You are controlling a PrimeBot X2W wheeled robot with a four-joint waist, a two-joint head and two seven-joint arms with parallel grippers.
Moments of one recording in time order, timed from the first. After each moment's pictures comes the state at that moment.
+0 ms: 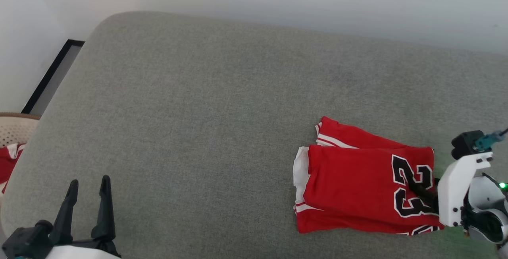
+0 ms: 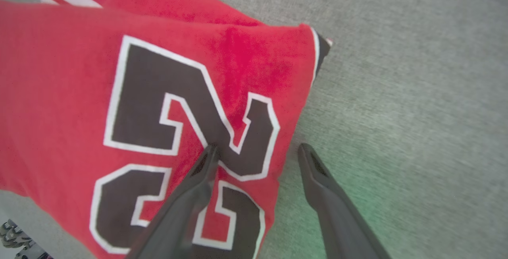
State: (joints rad) left arm 0.10 0.22 0.06 0.09 -0.42 -0.13 -0.26; right arm -0.31 -0.55 0.31 0.39 0.73 0.13 0.63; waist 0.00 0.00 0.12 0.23
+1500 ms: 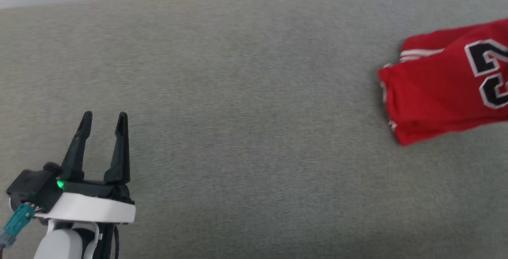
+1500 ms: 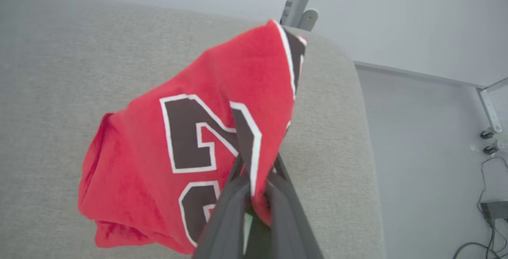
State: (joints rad) left arm -0.10 0.26 -0.03 0.02 -0.41 -0.13 -0.26; right arm -0.61 -0.70 0.14 0.31 0.62 0.13 0.64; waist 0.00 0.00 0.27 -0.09
